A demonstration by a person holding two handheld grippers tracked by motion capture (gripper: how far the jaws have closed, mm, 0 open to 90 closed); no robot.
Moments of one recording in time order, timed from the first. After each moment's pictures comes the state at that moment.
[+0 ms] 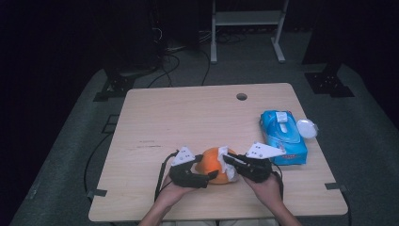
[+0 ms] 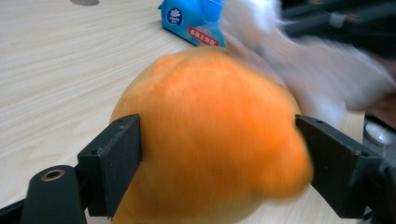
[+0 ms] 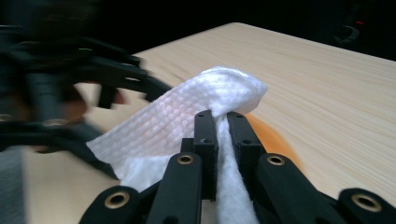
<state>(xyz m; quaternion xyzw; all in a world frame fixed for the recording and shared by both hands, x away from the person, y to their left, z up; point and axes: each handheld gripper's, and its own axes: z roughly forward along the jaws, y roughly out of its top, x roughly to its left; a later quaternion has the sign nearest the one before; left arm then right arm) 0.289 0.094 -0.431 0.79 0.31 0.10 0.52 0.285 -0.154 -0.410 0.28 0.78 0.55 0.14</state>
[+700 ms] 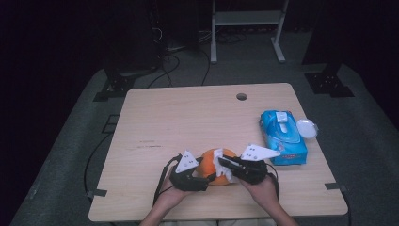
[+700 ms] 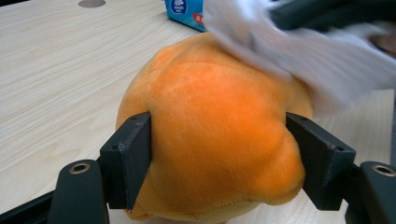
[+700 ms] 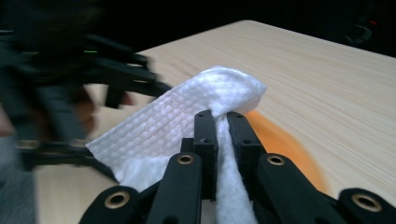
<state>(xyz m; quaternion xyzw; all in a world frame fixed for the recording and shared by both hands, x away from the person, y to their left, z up) 0.281 0.093 -0.431 0.81 0.28 0.13 0.49 0.288 -0.152 -0.416 0.29 0.78 0.54 0.14</state>
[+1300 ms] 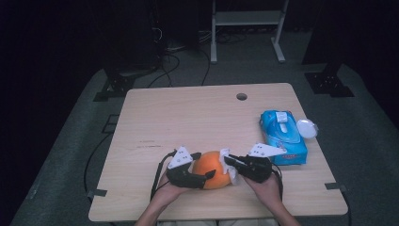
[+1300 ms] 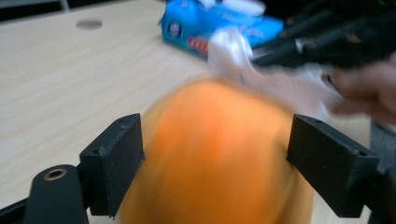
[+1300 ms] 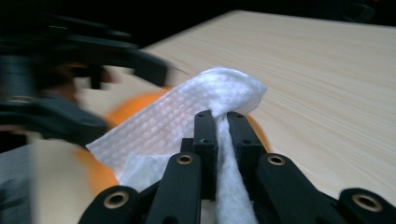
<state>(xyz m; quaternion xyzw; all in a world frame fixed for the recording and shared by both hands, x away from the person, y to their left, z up) 0.288 0.097 -0.425 0.80 0.27 0.12 0.52 0.293 -0.160 -0.428 0.30 0.77 0.56 0.10</state>
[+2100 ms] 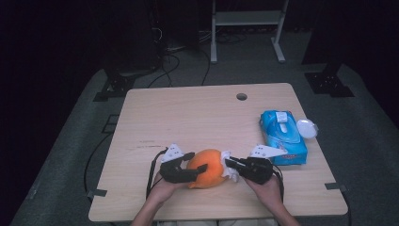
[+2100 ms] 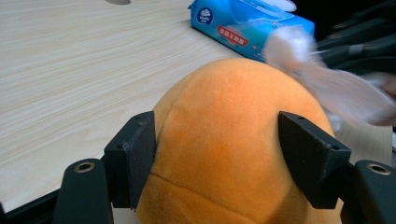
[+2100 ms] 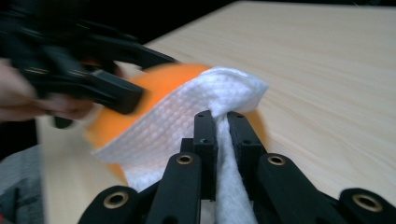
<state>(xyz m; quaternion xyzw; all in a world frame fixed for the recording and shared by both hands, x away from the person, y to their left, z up) 0.303 0.126 -0.437 0.78 0.34 0.10 0.52 0.293 -0.166 -0.434 0.32 0.76 0.56 0.08</state>
